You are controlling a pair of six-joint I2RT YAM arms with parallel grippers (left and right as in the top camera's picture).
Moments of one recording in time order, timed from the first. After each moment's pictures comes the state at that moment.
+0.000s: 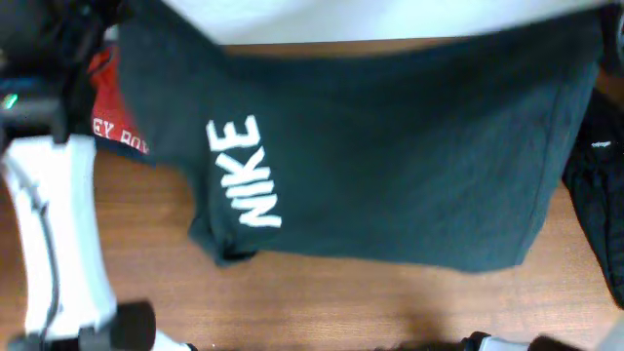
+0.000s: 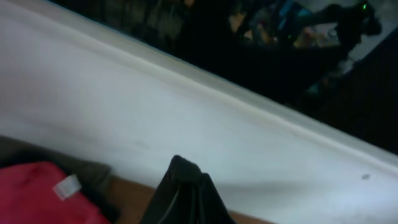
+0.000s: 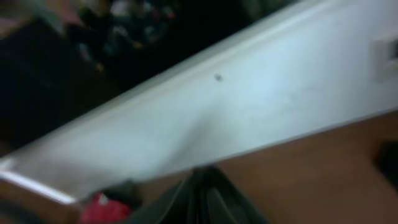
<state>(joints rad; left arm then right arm) 0.06 1.76 2.19 -0.64 0.10 -0.44 -0.40 1.50 2.15 -0.92 -0.61 0.40</state>
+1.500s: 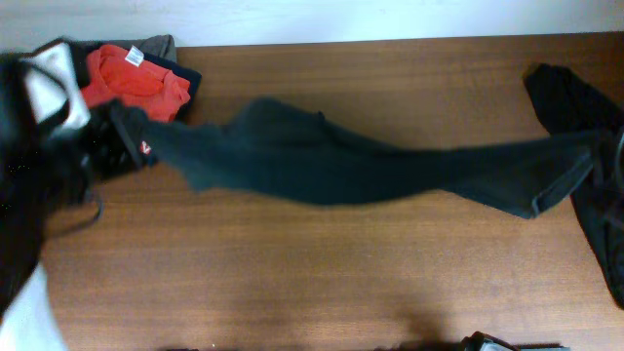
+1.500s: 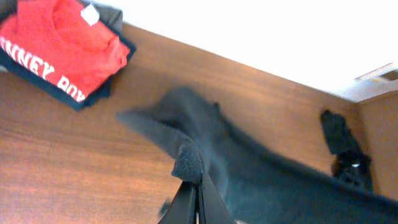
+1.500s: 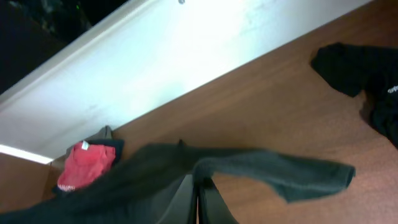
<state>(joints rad) 0.00 1.50 2.48 -1.69 0.20 -0.36 -0.45 1.28 2.36 -1.65 -0.47 0.26</state>
